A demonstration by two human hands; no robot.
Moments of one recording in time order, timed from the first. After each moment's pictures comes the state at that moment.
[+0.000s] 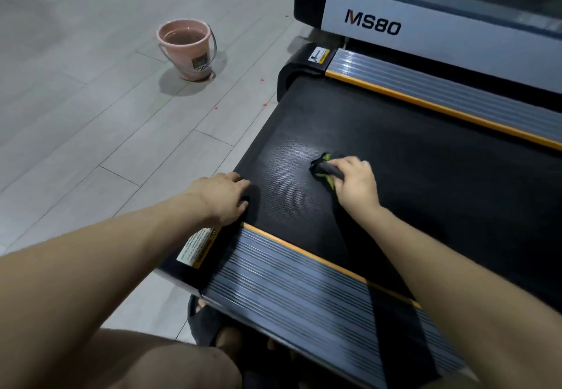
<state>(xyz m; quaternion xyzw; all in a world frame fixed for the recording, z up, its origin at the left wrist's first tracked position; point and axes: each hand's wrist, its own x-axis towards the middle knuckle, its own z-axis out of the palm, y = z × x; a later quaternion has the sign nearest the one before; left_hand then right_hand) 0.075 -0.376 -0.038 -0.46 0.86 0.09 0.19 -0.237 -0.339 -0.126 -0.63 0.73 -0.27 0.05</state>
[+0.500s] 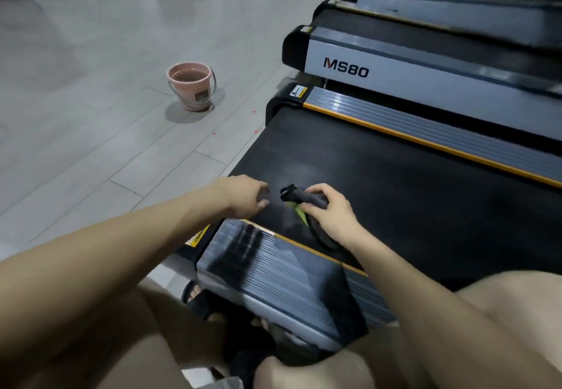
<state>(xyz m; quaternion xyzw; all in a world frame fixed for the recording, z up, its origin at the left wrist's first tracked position) 0.026 -0.299 0.044 -0.44 0.88 0.11 0.15 -0.198 -0.208 -0.013 -0.53 0.69 -0.36 0.32</state>
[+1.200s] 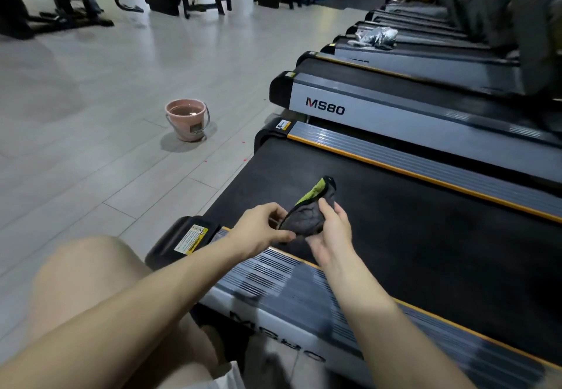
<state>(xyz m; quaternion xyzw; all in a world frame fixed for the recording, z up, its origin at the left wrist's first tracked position) 0.001 -0.187 0.062 -0.46 0.75 0.43 -0.22 -0.156 -0.147 0.058 -0.03 0.45 -0.74 0.51</state>
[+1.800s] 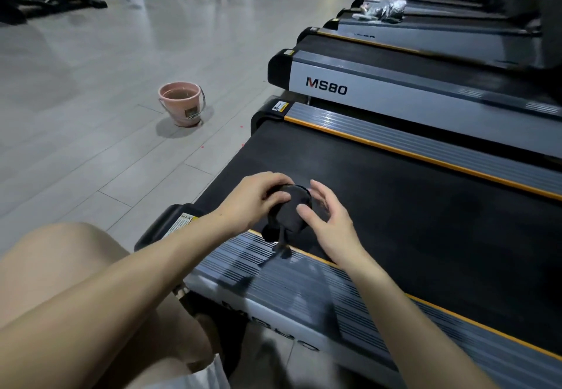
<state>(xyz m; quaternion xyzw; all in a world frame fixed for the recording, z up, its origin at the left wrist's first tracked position) -0.018 -0.212 0.070 -0.34 0.85 0.31 -0.28 -0.203 -0.115 0.042 -0.51 0.64 -0.46 0.35</state>
